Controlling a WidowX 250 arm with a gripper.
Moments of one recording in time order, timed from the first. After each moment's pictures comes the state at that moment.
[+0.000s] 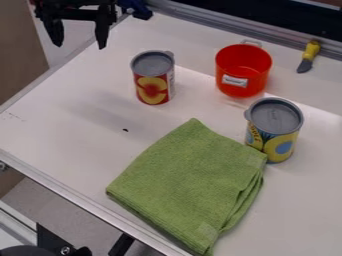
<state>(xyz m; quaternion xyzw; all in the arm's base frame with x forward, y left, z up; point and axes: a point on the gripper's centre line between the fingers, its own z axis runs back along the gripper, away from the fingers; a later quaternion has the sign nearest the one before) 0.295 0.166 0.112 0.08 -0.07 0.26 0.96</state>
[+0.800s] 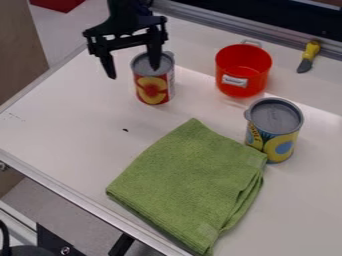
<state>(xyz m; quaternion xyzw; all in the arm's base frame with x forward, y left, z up) 0.305 0.091 0.083 0.01 -0.04 0.41 0.91</state>
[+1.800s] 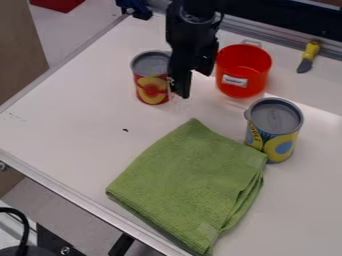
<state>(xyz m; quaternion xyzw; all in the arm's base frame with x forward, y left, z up) 0.348 0.037 0.053 0.02 -0.10 0.71 0.70</state>
